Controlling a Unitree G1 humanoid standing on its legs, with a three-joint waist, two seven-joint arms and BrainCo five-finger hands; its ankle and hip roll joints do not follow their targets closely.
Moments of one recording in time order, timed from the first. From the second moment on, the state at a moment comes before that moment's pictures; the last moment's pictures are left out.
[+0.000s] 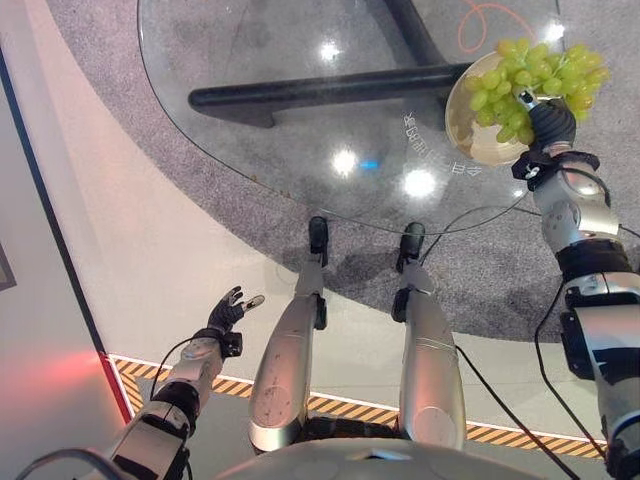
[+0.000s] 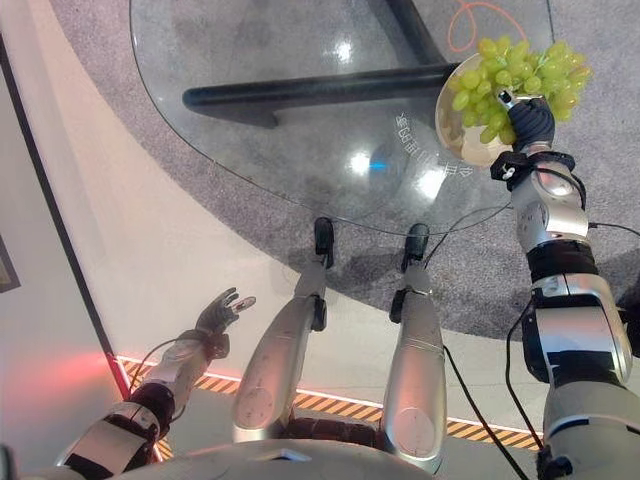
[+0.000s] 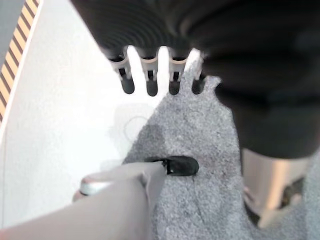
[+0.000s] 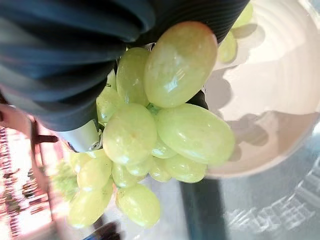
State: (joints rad) left arm -0.24 0.35 -0.32 0.94 -0.57 -0.11 0.02; right arm -0.89 -0.72 0.13 0.83 0.67 -0.05 0.01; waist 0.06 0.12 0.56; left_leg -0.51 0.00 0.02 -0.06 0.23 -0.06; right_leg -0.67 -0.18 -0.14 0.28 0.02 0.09
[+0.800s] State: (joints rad) left arm -0.24 0.37 -0.36 0.84 -0.61 -0.13 0.05; right arm -1.04 -0.73 0.20 0.96 0.53 0.14 -0.06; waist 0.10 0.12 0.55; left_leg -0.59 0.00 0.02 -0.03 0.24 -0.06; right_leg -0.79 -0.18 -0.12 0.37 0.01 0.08
